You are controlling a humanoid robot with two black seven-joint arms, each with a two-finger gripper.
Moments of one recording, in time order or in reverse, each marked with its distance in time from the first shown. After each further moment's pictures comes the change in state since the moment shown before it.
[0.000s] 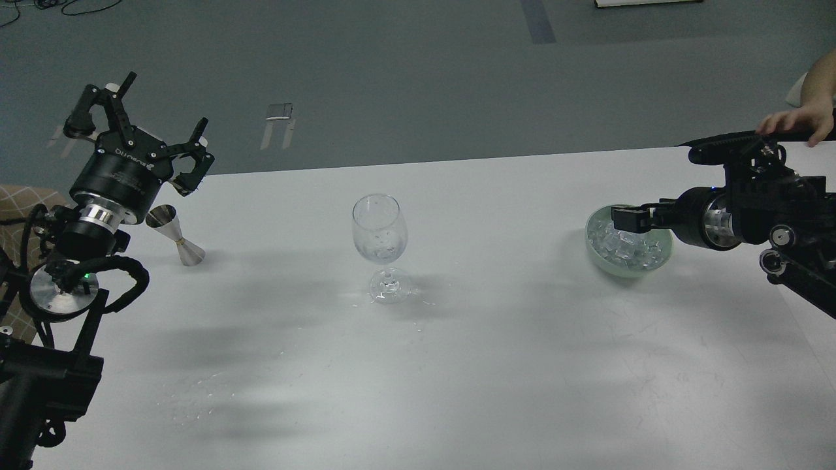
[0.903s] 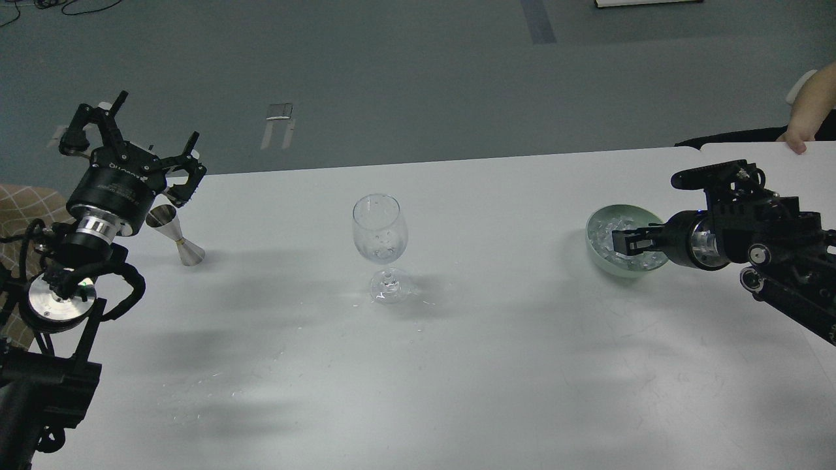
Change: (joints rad) left arm 0.011 -0.001 -0.010 0.060 -0.042 0.000 -0.004; right arm 0.002 0.058 -0.058 -0.062 -0.017 -0.005 -0.029
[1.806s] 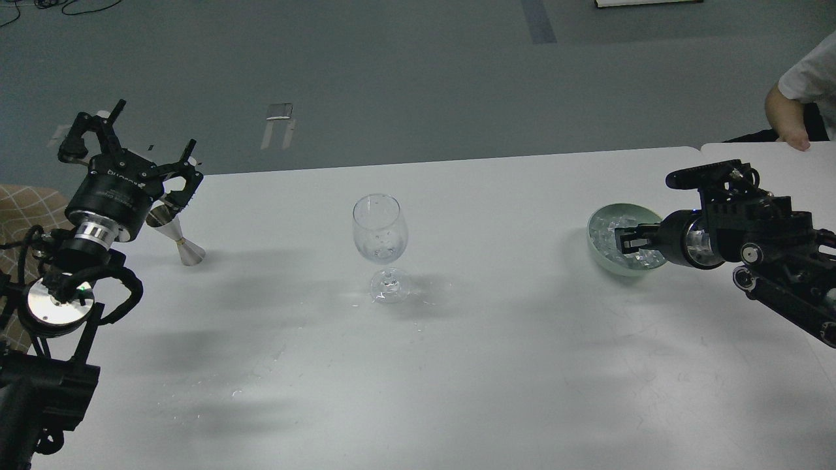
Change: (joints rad) left arm -0.001 0.002 -0.002 0.043 0.000 -0.025 0.000; right arm 0.005 0.008 0.000 -0.019 0.002 -0.001 -0.006
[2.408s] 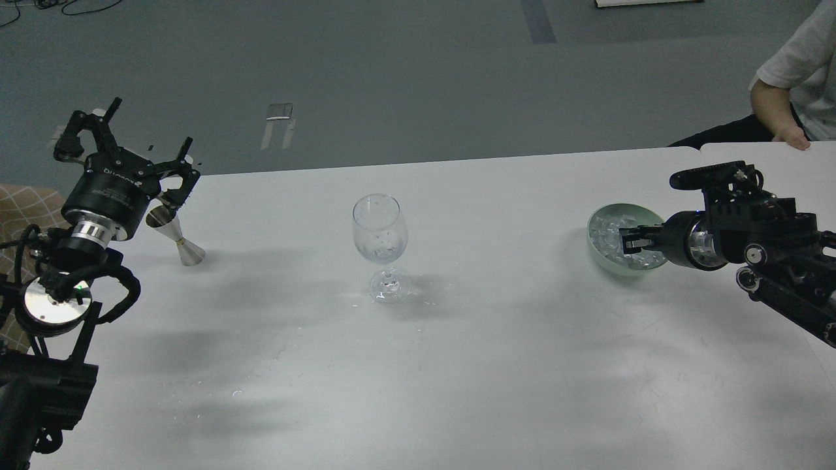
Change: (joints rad) left arm 0.000 0.000 -0.009 0.000 0.000 0.000 0.000; right arm -0.009 -0.005 0.006 0.008 0.008 -0.002 0.004
